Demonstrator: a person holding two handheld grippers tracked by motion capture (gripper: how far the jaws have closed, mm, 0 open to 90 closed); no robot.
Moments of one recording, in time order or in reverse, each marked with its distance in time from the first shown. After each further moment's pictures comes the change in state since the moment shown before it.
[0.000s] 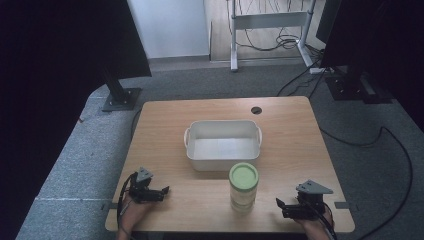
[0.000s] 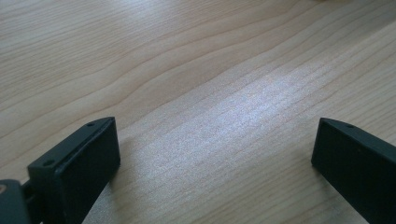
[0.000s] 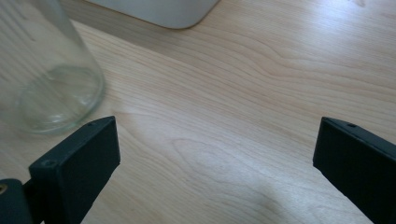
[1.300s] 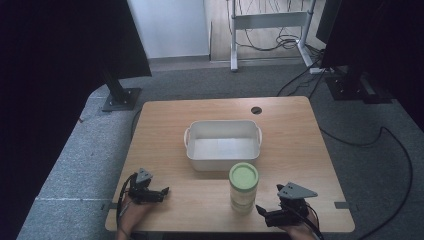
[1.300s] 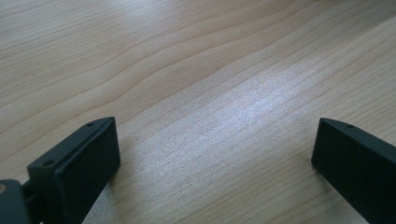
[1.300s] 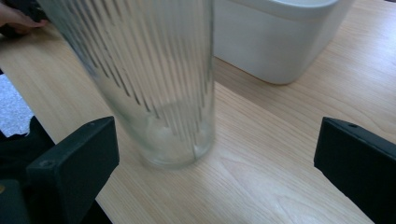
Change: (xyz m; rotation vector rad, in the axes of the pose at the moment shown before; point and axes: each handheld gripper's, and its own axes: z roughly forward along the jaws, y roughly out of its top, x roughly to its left) left arm -0.001 -0.002 -0.002 0.000 -0.003 0.002; right arm 0.058 0.031 -0.012 -0.073 0.184 -0.116
